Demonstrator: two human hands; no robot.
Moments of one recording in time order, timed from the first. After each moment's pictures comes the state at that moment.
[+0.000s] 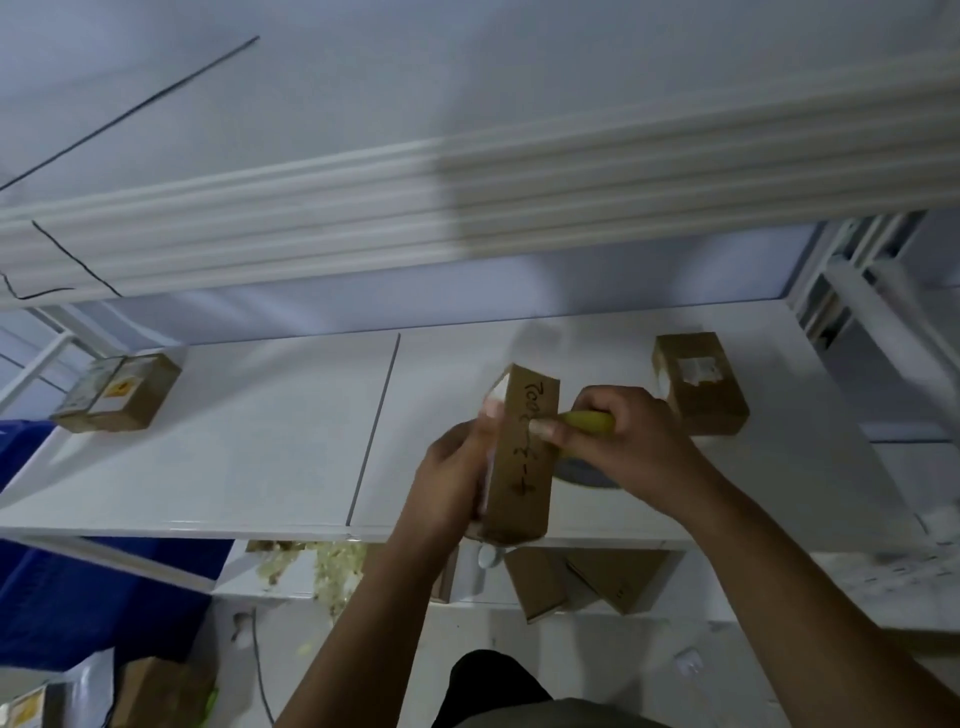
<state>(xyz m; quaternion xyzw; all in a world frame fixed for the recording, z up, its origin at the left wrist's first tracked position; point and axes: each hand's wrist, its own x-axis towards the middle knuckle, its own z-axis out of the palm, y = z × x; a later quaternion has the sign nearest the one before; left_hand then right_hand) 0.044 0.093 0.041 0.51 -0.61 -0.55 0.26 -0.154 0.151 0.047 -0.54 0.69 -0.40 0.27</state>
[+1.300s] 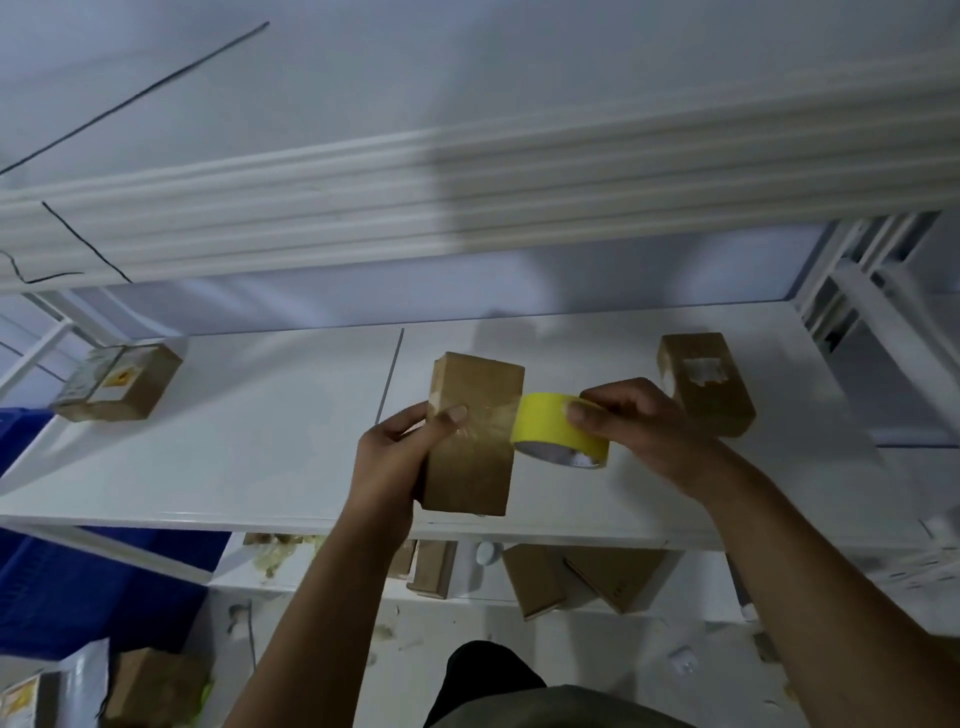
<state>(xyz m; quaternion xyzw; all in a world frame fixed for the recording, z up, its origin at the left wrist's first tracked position) 0.086 0.057 0.035 0.51 -0.46 -0.63 0.36 -0.181 0.133 0.027 -0.56 0.54 -0.46 0.43</state>
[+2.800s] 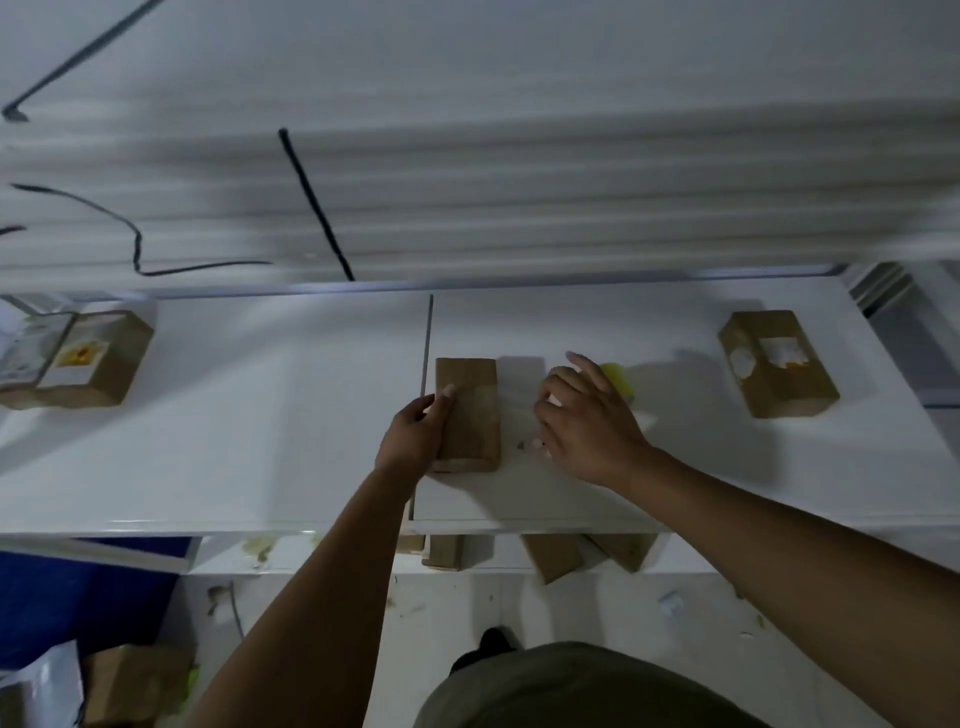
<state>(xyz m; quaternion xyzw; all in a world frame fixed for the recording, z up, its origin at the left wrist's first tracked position) 0.164 -0.092 -0.083 0.60 -0.56 -0.55 0.17 -0.064 0.018 -0.069 -0.76 0.64 -0.11 -0.10</state>
